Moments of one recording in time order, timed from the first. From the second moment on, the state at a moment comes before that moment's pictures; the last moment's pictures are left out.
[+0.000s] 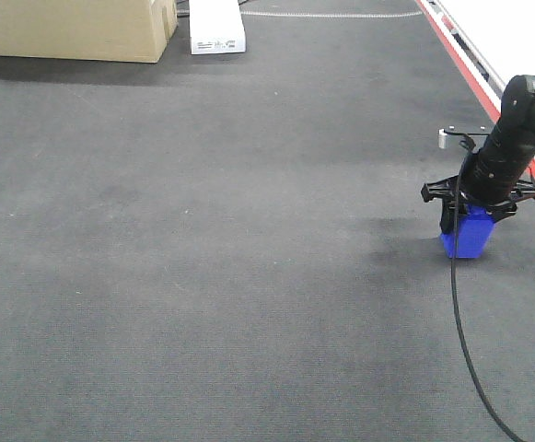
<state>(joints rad) -0.08 2.29 -1.97 0.02 1.23 -0.10</state>
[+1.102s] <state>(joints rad) -0.08 1.10 -0.88 0.18 0.61 -0.23</state>
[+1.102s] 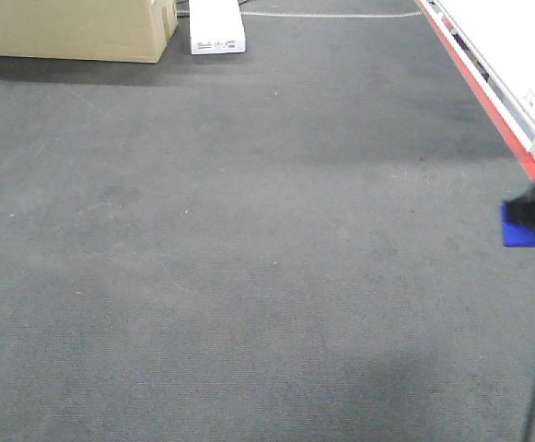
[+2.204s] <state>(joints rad) -0.08 0.09 -0.35 0.19 0.54 -0.27</state>
